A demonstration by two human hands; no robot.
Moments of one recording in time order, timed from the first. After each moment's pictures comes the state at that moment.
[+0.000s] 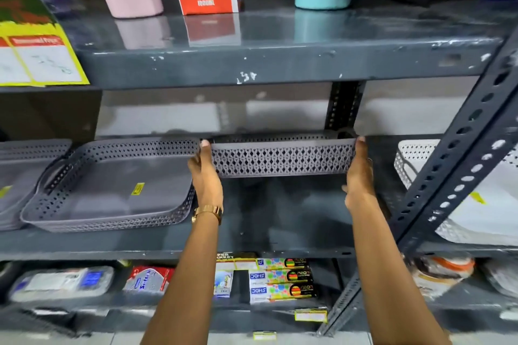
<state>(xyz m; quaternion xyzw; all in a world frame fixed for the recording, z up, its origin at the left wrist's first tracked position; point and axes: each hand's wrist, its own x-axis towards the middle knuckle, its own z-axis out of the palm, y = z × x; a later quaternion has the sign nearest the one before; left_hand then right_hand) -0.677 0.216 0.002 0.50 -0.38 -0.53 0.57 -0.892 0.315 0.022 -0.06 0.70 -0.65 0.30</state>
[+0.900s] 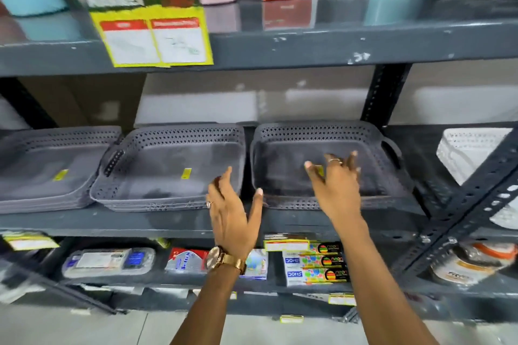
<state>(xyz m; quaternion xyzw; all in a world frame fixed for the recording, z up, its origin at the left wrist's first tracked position) -0.565 0.283 -0.030 0.53 -0.70 -0.16 0.44 -0.741 0.311 0.009 -0.45 0.84 -0.29 0.07</state>
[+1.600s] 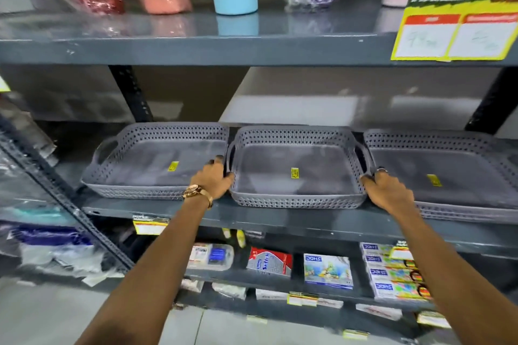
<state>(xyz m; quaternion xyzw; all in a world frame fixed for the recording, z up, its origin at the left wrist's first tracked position) -0.266 0.077 -0.013 0.61 -0.77 -0.15 0.10 -0.598 0.217 -0.014 -0.40 0.89 -0.14 0.14</state>
